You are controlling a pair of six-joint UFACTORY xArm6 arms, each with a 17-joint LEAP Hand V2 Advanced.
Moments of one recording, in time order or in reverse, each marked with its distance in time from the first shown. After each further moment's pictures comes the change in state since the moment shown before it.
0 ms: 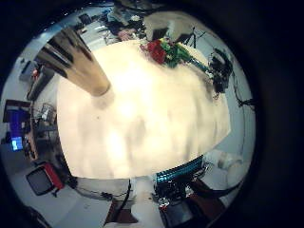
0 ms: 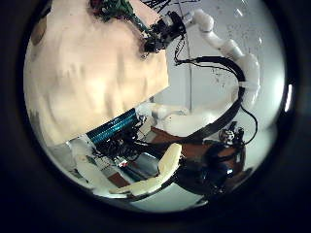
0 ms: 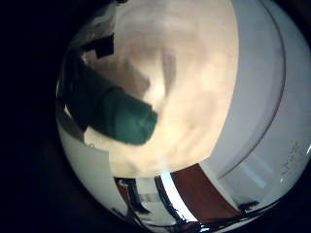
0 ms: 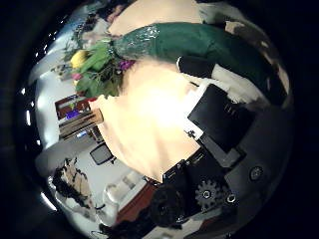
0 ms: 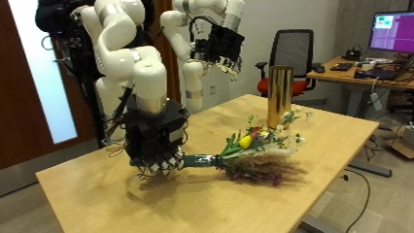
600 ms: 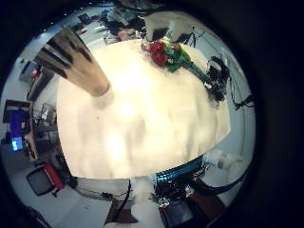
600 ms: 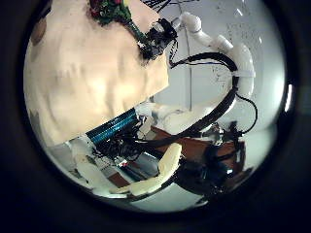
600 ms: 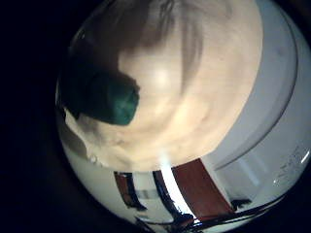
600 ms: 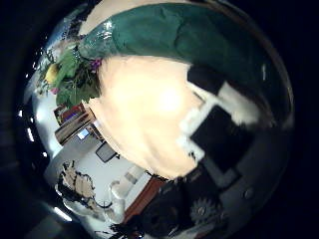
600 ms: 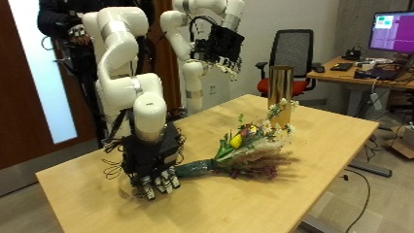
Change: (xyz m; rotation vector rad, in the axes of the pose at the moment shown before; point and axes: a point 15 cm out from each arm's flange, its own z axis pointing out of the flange) left arm 0.000 0.000 0.001 -0.002 0.000 0.003; right arm 0.028 0.011 0.089 -0.224 0.024 0.038
